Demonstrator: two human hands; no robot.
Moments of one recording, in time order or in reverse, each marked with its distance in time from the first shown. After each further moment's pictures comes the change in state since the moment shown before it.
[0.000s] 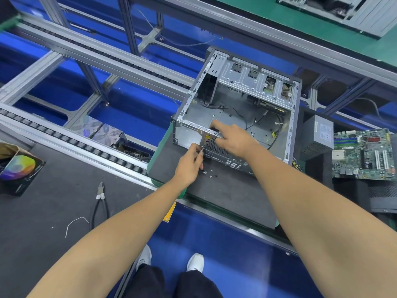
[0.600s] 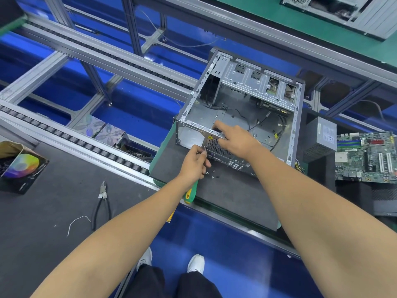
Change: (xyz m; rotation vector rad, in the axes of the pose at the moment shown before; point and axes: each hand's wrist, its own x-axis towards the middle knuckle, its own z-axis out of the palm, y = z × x) left_hand -0.003 0.023 0.004 -0.432 -0.012 -0.291; right_hand 0.000 -0.001 -0.001 -0.013 0.012 -0.017
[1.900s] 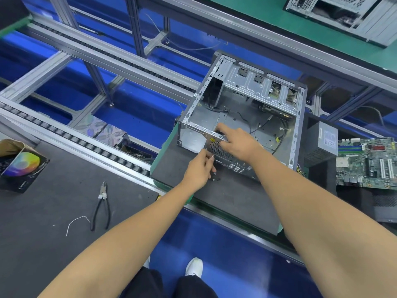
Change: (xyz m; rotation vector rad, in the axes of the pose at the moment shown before) left_hand 0.001 -0.010 0.007 0.347 0.003 0.195; right_hand 0.000 -0.001 0.002 0.011 0.007 0.008
